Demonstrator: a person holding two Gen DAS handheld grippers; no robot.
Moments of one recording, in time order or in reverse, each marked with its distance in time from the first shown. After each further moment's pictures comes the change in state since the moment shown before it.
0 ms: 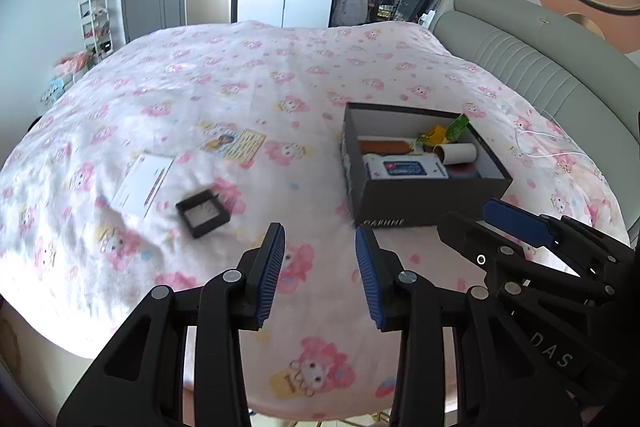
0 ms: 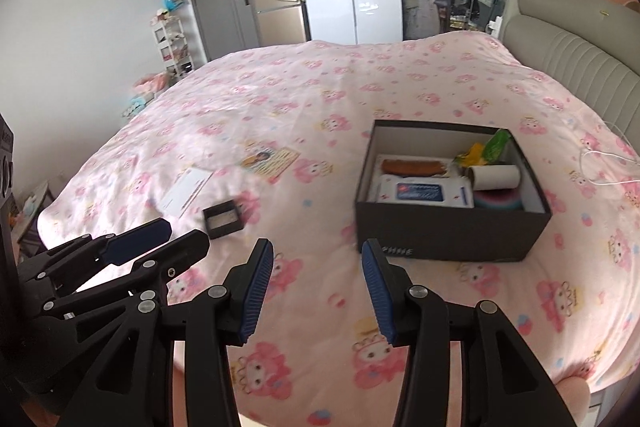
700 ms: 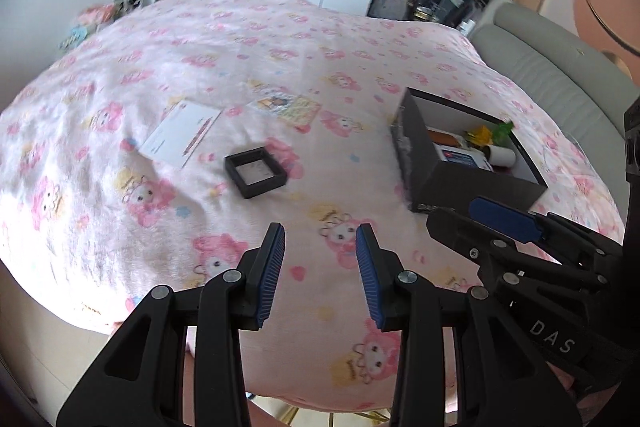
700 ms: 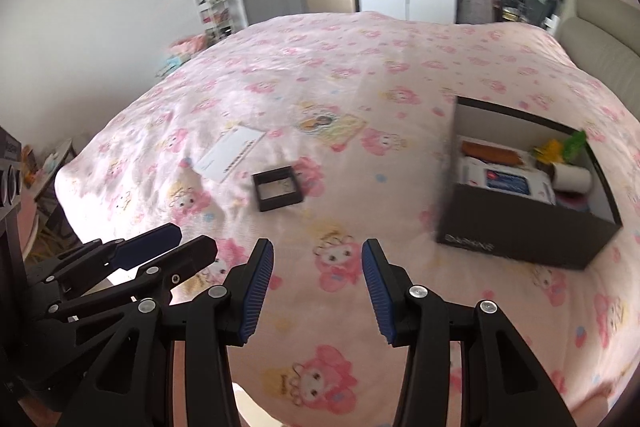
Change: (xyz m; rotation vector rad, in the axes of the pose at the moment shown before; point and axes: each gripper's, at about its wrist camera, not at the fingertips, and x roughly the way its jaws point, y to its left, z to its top) left arm 0.023 0.104 -0.035 -0.180 0.043 0.013; right arm 0.068 0.078 -0.010 -0.118 0.097 0.113
